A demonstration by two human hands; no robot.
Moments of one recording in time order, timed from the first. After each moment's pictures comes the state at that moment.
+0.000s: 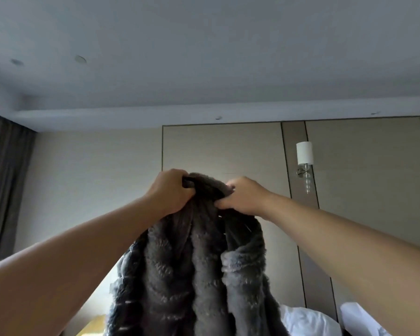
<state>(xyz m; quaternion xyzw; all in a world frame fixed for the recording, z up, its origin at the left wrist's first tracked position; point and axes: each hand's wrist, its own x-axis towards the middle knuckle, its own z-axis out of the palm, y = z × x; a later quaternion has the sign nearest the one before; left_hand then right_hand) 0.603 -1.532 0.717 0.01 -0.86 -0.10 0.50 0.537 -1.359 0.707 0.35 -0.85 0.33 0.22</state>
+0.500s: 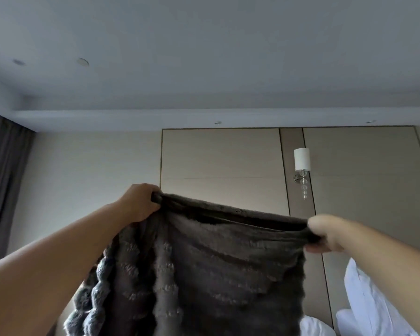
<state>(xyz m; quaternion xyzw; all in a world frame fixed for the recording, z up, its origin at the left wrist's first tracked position) 0.595 -1.620 0.707 0.06 -0.89 -0.04 0.44 0.448 -1.245 0.655 -0.01 -0.80 0.60 0.01</state>
